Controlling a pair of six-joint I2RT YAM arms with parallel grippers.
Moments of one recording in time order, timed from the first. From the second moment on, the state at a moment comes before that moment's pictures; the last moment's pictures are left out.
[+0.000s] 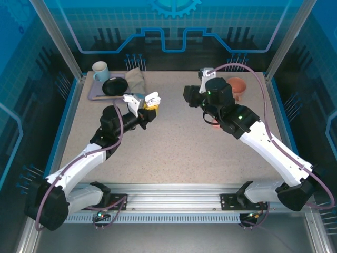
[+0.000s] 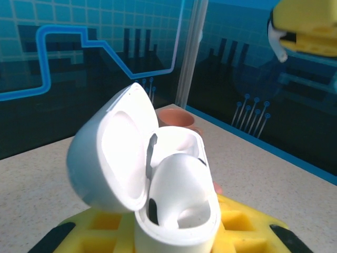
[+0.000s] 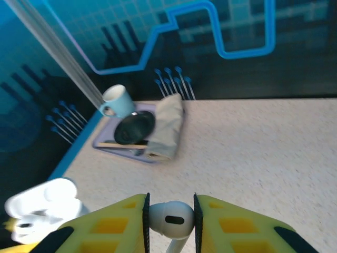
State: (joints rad) left arm -0.39 1.11 0.70 0.37 0.43 -0.14; right arm 0.70 1.28 1.42 -0.46 0.20 0.45
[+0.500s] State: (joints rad) left arm -0.44 1.19 0.85 0.32 0.53 -0.14; right arm 0.71 1.34 1.48 -0.34 -0.02 0.37
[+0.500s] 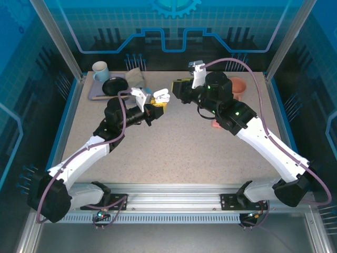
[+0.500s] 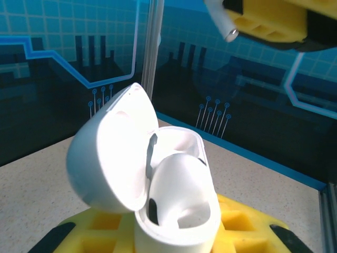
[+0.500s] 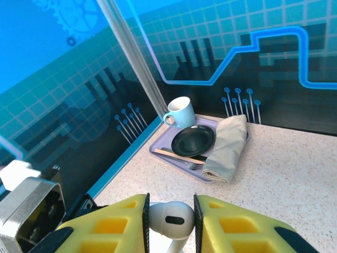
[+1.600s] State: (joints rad) left arm -0.46 1.20 0.87 0.28 0.55 -0.13; right arm 0.74 1.36 1.41 -0.31 -0.05 0.27
